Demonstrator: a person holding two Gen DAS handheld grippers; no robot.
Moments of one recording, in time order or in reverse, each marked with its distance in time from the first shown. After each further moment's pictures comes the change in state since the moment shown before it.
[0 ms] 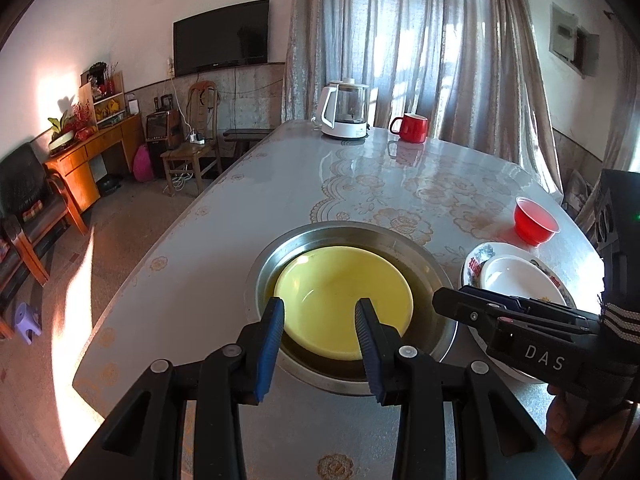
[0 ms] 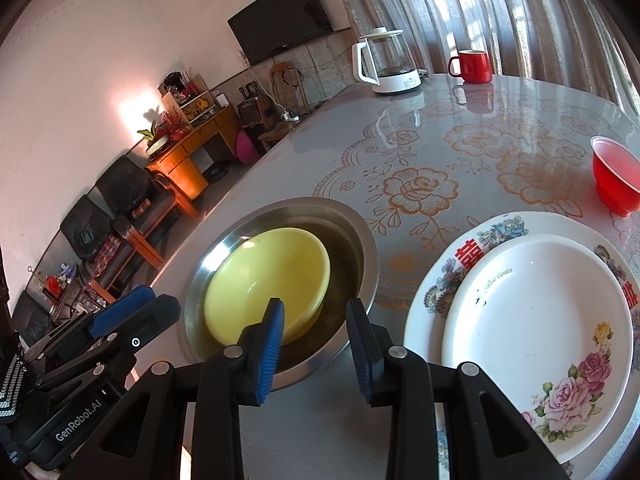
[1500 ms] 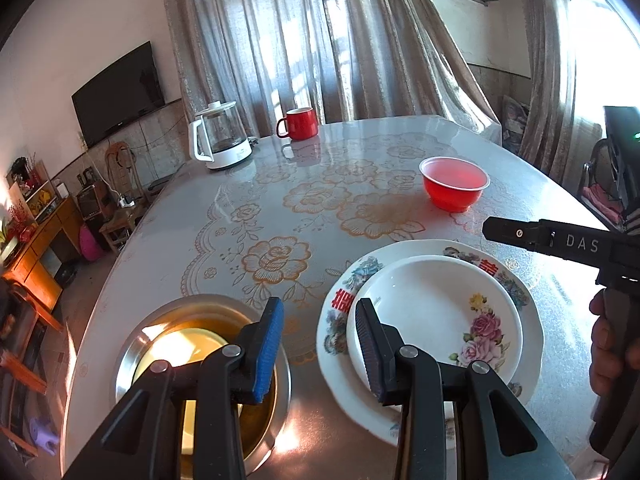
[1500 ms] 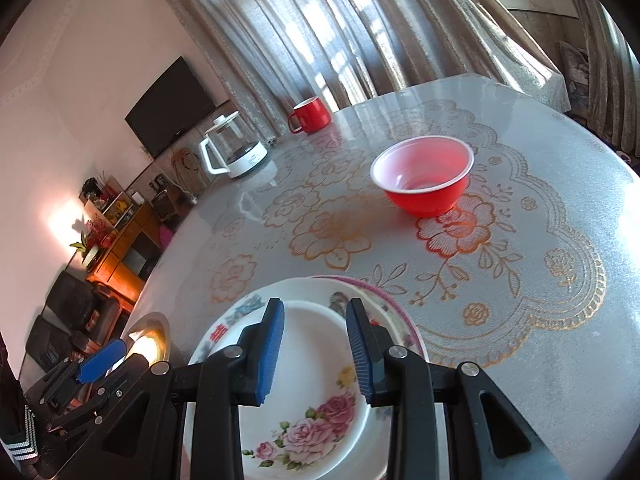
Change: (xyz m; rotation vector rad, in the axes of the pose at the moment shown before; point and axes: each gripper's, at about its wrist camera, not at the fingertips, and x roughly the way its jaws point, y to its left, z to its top) left arm 0.033 -0.151 0.032 0.354 -0.008 -0.132; right arm -0.107 -0.165 0.007 0.333 -0.229 -0.221
